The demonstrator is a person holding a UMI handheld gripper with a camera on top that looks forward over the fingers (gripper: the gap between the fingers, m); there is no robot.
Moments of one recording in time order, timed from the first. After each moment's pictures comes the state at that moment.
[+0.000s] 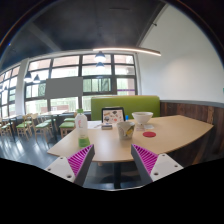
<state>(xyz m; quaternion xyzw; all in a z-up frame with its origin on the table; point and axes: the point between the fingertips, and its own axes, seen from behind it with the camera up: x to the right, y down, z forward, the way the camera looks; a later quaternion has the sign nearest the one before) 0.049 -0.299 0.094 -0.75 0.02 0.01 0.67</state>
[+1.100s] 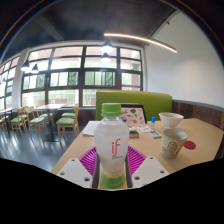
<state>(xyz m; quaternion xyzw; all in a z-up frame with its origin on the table) -0.093 -0.035 0.071 -0.76 0.01 -0.01 0.65</state>
